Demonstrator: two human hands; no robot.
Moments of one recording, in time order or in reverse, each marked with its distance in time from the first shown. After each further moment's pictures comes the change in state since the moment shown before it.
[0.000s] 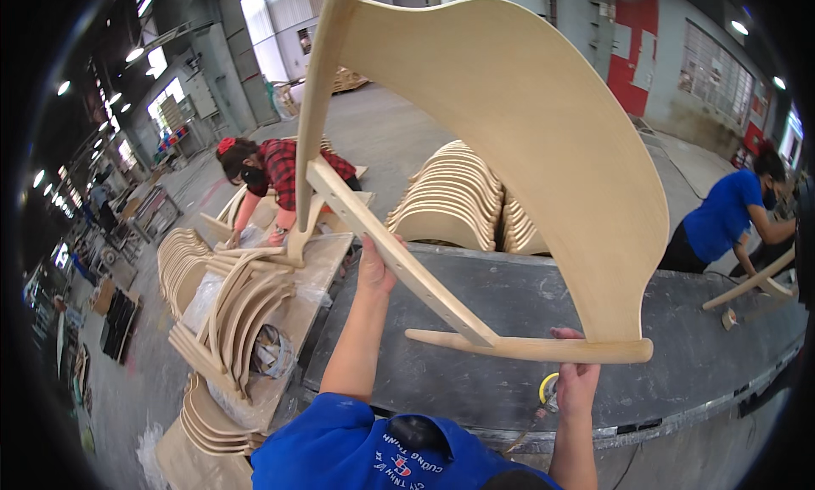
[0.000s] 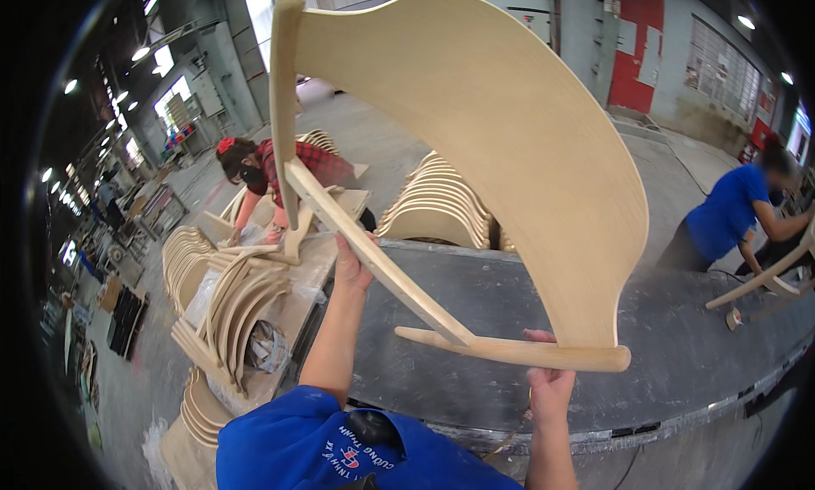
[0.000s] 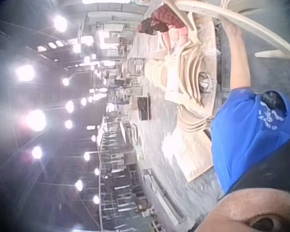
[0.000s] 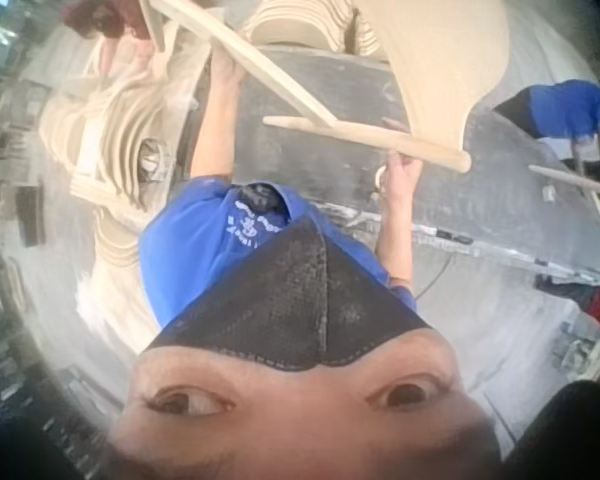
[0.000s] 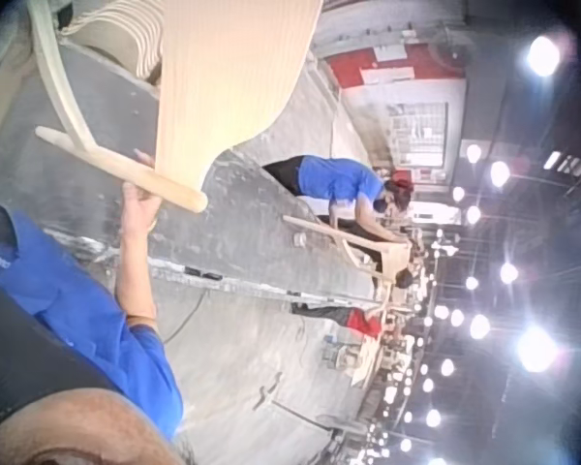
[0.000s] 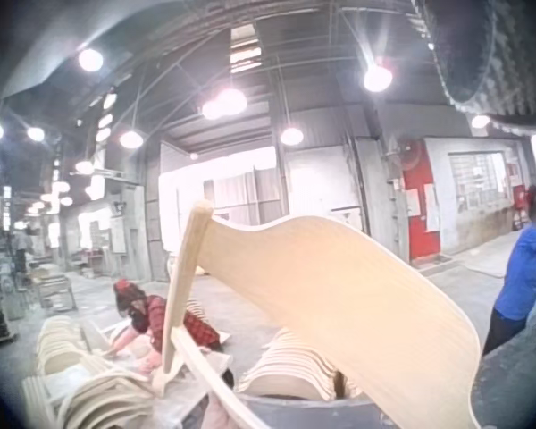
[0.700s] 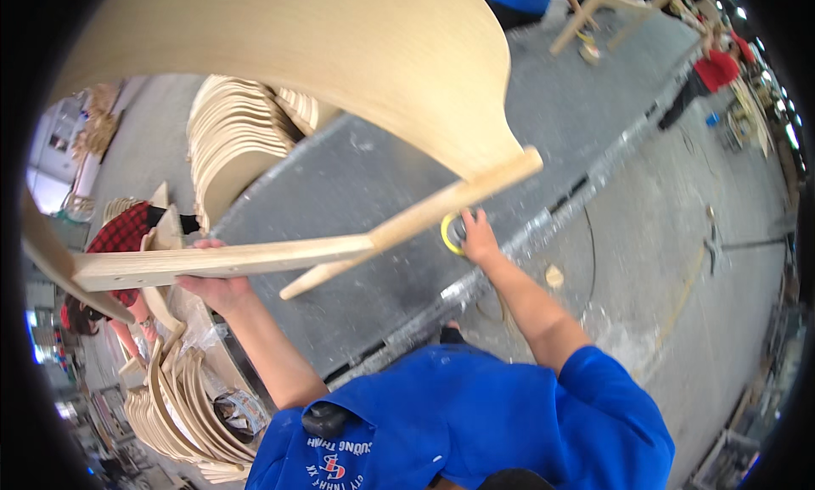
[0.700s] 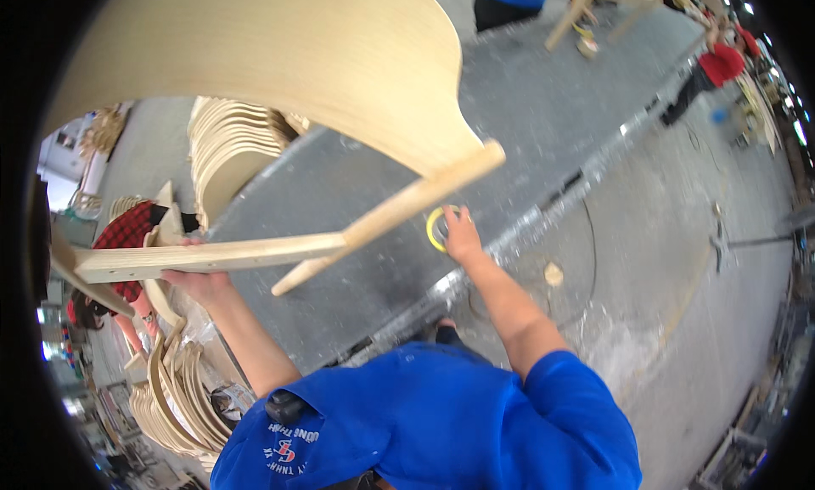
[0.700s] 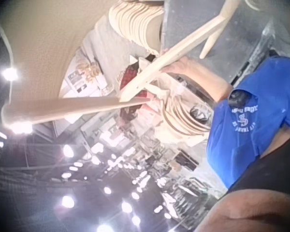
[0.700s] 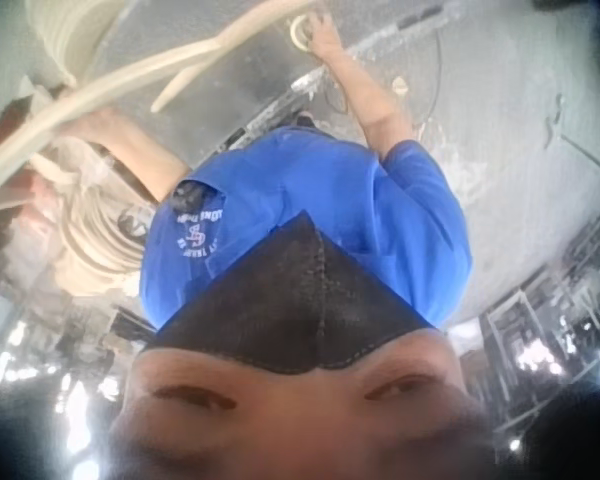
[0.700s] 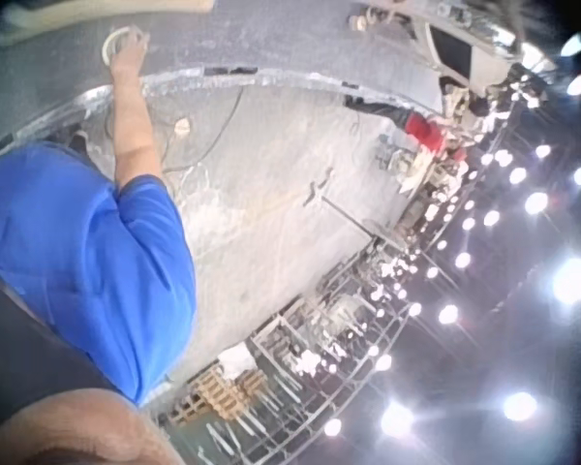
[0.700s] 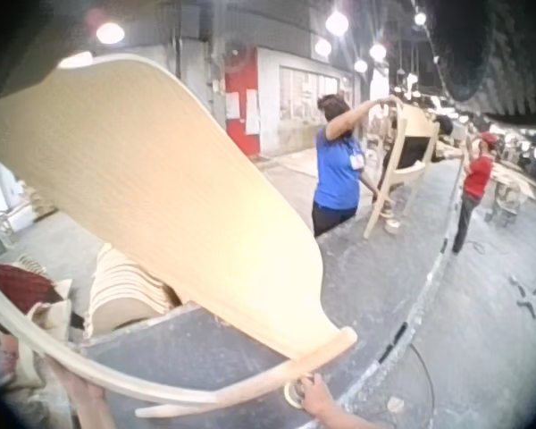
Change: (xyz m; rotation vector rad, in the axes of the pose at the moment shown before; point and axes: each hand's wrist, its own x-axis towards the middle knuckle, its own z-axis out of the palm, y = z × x) left_hand -0.026 -0.065 0.014 -0.045 -0.016 -0.037; right_hand -0.124 0.179 -0.171 -1.415 0.276 0.644
